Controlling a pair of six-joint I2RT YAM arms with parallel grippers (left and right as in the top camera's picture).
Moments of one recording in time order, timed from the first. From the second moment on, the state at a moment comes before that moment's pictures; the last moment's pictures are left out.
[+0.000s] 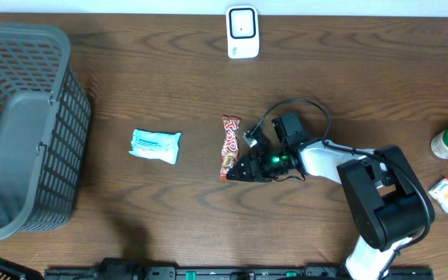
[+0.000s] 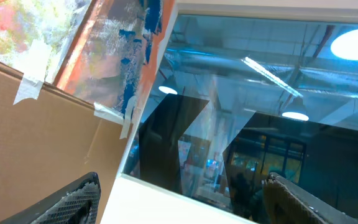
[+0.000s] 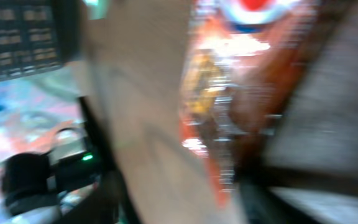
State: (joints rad) left arm -0.08 0.01 0.95 -0.23 -0.43 -0.03; right arm 0.41 1.91 0.83 -0.16 -0.97 0.34
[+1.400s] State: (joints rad) left arm -0.08 0.01 0.95 -0.24 -0.43 -0.03; right arm 0.39 1.98 0.97 0.23 -0.46 0.37
